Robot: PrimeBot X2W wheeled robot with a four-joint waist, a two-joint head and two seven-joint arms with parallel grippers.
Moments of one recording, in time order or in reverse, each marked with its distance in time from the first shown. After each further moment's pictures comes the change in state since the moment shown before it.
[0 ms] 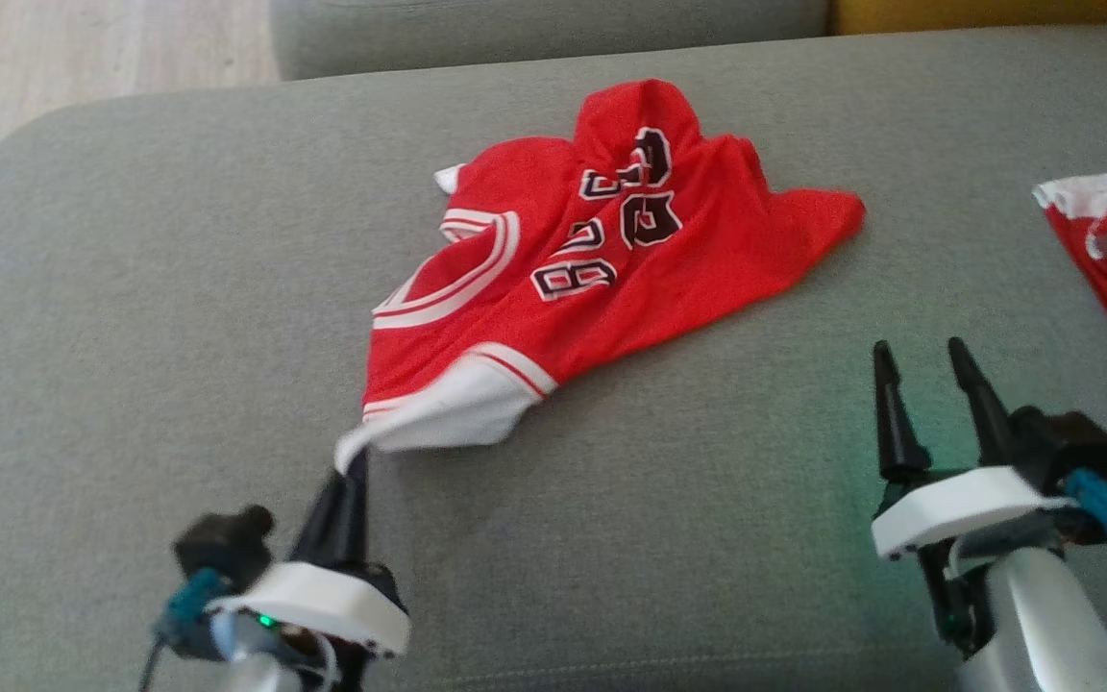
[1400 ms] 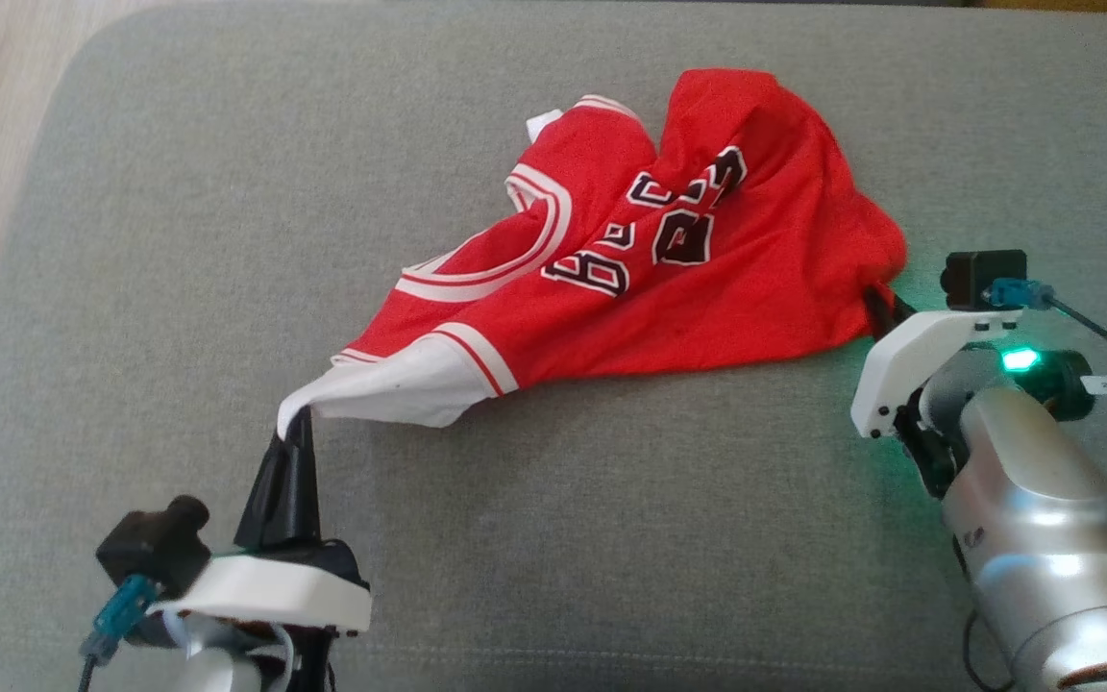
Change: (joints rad) left arm 0.041 -0.001 0.069 -0.160 0.004 -0.003 0.000; right arm -0.509 -0.059 0.119 0.694 0.026 0.000 0.176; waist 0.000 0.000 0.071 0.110
